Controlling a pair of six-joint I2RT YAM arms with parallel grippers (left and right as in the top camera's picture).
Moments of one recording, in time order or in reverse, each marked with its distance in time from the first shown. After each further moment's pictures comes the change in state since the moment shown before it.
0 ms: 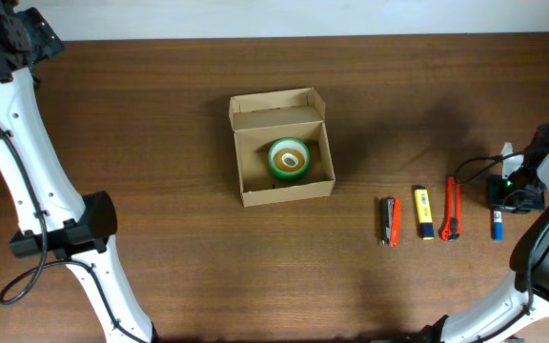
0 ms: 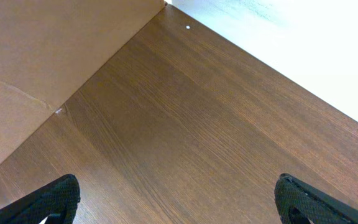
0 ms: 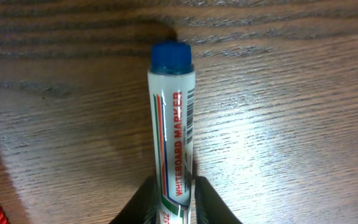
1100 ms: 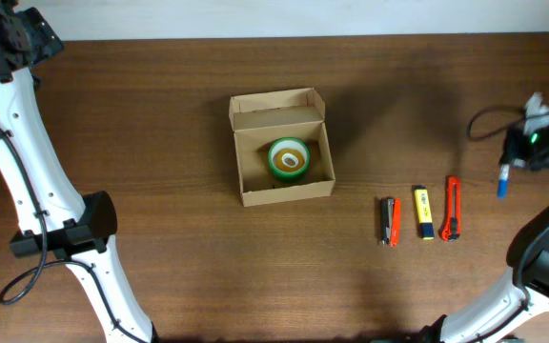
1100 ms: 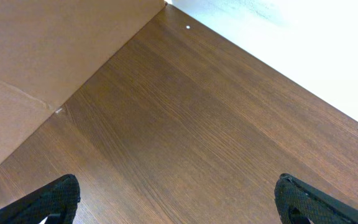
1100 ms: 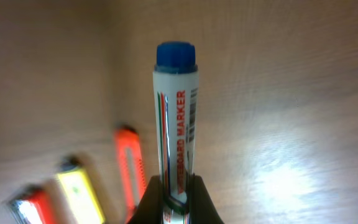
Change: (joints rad) left arm 0.000 0.000 0.000 0.000 0.000 0.000; right arm 0.053 0.021 0.518 -0.409 -0.210 0.146
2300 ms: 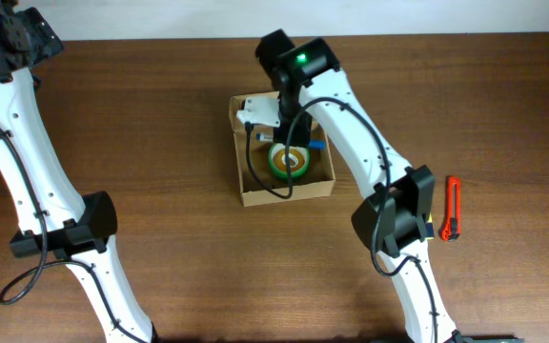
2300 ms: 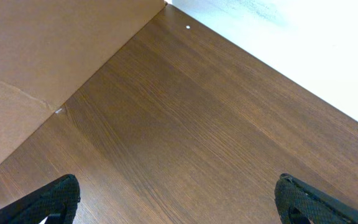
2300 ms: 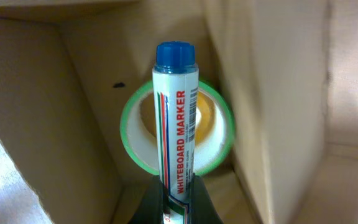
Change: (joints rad) left arm 0.000 0.000 0.000 0.000 0.000 0.000; right arm 1.039 0.426 0.684 -0.343 0.056 -0.678
